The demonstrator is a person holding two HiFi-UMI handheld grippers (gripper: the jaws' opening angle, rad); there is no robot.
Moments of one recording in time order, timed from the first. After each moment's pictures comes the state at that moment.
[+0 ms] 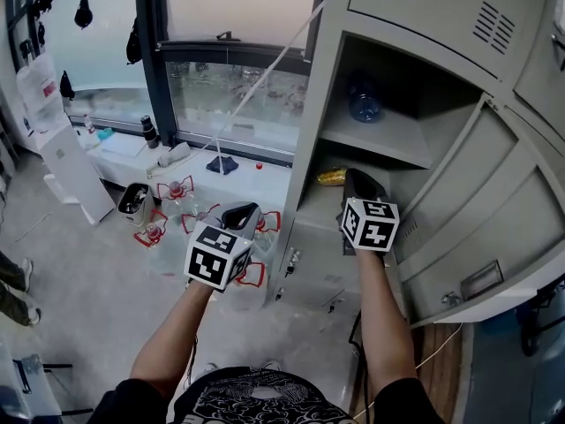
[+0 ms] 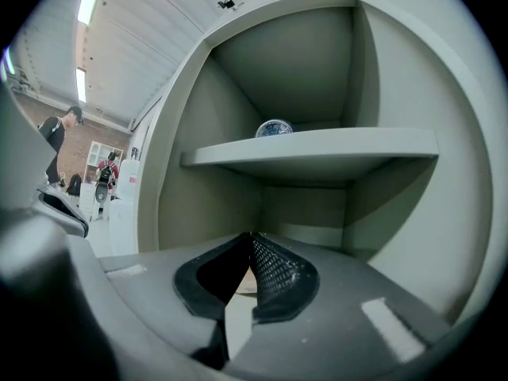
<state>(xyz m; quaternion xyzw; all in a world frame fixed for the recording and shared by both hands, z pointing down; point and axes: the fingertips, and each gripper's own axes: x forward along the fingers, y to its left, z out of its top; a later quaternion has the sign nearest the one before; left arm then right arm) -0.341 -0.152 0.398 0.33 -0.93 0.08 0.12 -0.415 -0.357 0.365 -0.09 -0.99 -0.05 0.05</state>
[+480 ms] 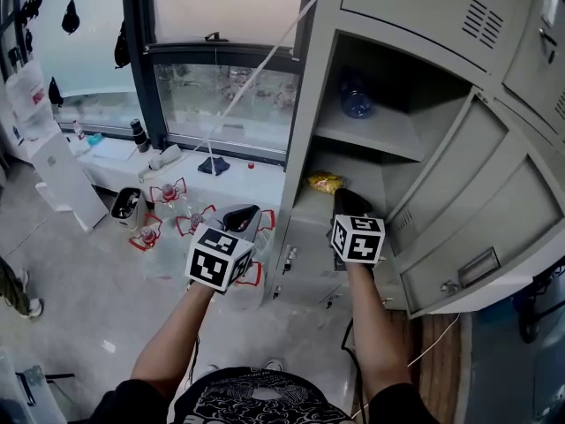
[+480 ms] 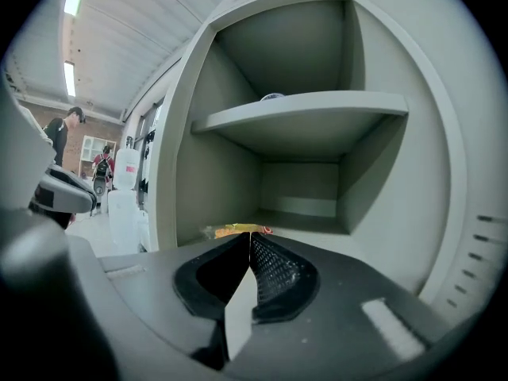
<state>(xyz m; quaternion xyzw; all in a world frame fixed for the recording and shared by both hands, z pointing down) -0.333 -0.160 0.403 0.36 -0.92 0.08 0.13 -0.388 -0.355 0.421 -0.07 -0.99 -0.04 0.11</state>
